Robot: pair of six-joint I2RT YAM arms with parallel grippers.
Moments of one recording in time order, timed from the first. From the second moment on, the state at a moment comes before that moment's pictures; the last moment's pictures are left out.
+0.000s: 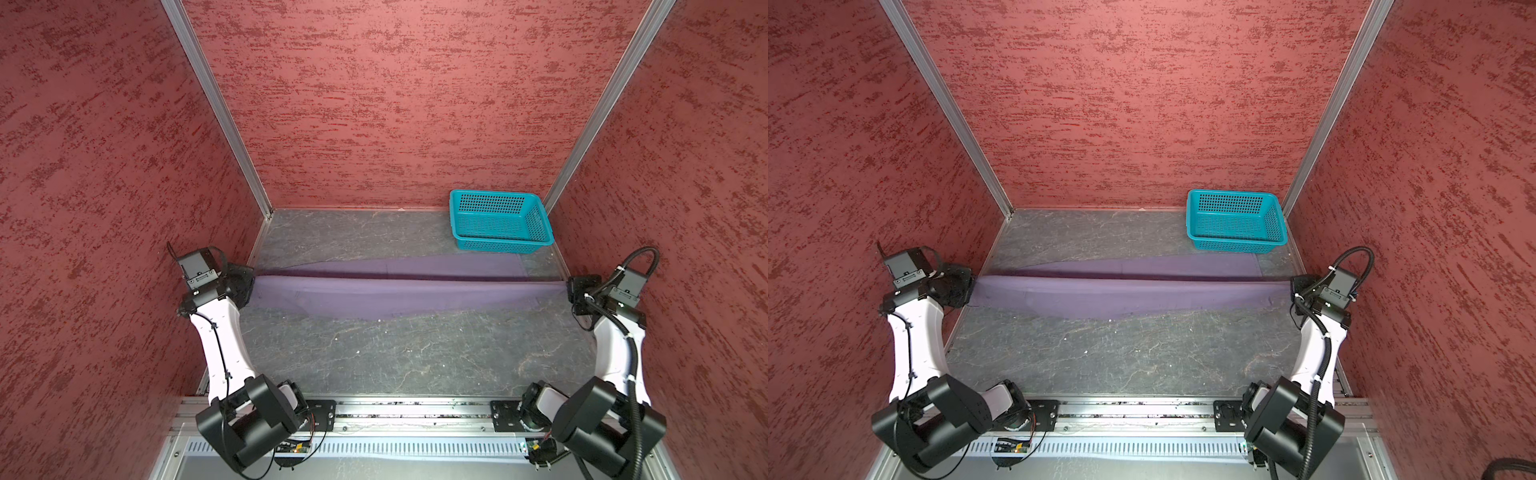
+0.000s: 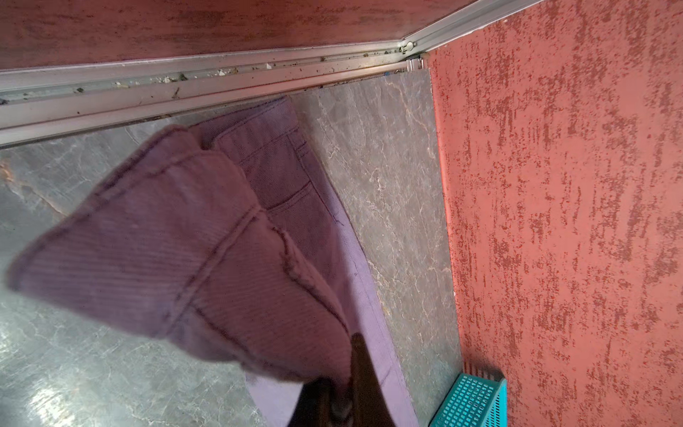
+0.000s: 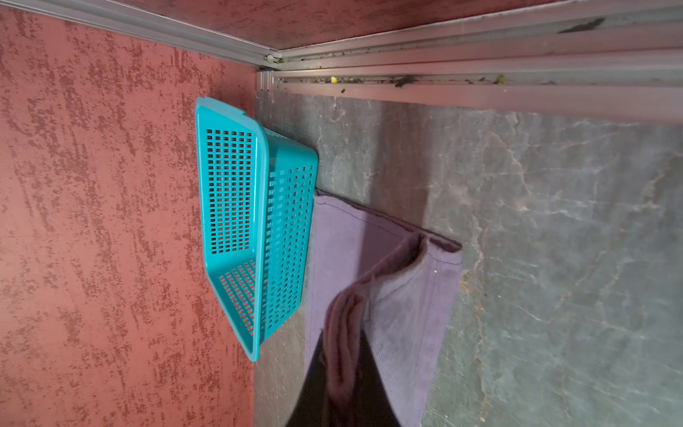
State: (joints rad) left arm 0.61 1.17 1.06 -0.75 0.32 -0.86; right arm -0.64 1.11 0.85 -0.48 -0.38 1.04
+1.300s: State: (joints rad) left arm 0.66 1.16 1.10 -0.86 0.28 -0.81; right arm -0.67 1.14 0.82 -0.47 -0.44 1.05
